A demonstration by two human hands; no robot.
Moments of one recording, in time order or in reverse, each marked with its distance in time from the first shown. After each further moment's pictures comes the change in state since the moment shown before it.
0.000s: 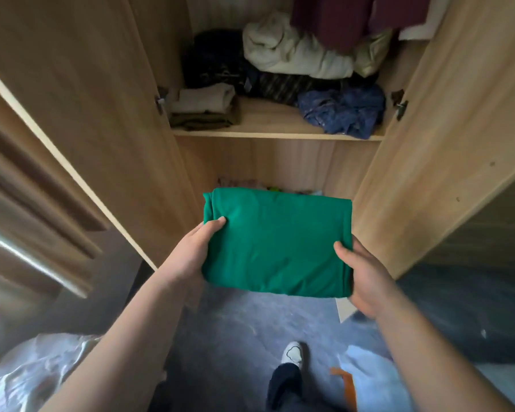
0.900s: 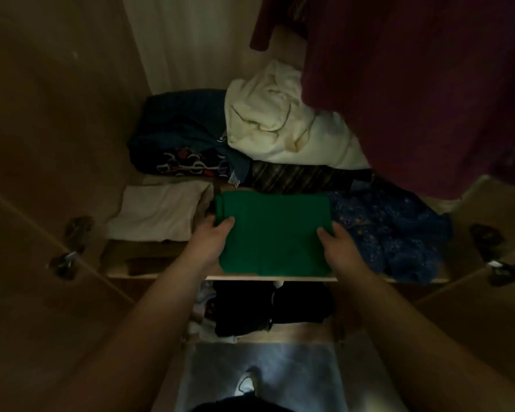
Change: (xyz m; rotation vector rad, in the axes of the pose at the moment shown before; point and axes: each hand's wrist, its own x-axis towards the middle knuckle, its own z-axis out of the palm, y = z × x) left_hand 0.517 0.238 0.079 0.382 0.098 0.065; right_hand 0.541 -0.195 0.065 -0.555 0.315 -0.099
